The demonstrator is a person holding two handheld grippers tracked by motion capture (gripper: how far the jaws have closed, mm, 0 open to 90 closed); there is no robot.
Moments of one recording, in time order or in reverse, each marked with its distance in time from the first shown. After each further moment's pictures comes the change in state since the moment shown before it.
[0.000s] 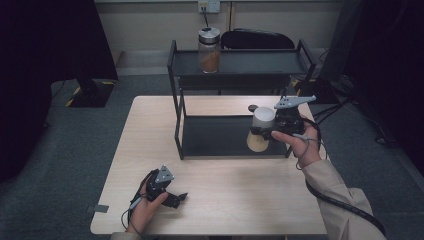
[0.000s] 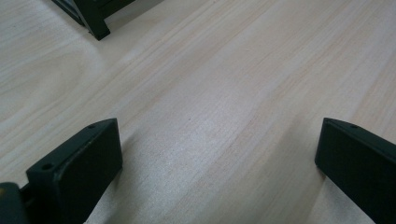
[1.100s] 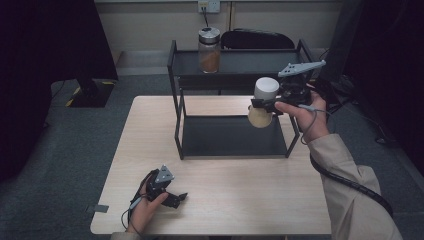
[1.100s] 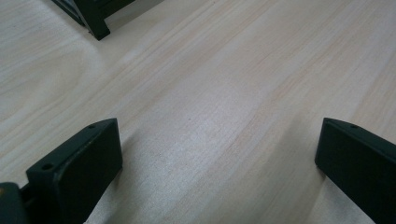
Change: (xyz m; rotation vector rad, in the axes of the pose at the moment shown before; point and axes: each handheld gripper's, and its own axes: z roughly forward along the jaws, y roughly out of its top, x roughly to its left) left arm 0.000 0.000 0.000 0.001 0.000 0.003; right arm -0.001 0.072 -0.029 -0.028 -0.033 -0.038
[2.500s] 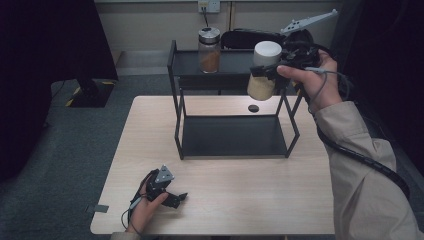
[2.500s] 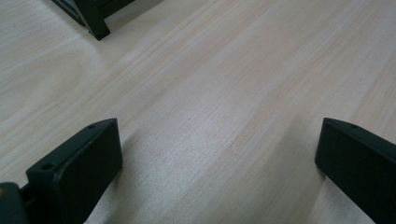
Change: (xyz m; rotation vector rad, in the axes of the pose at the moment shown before) left arm 0.000 0.000 0.000 0.002 0.000 0.002; right arm 0.009 0.087 -0.034 -0.008 -0.018 -0.064
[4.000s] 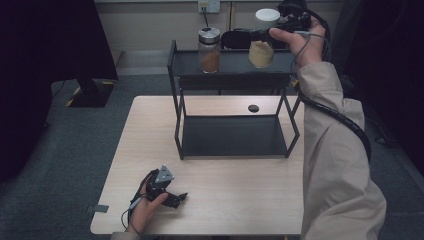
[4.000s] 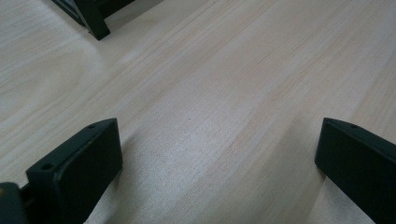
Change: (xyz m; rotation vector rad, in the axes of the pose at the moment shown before) left arm 0.000 0.000 0.000 0.000 0.000 0.000; right arm -0.039 0.042 0.041 -0.023 -0.167 0.086
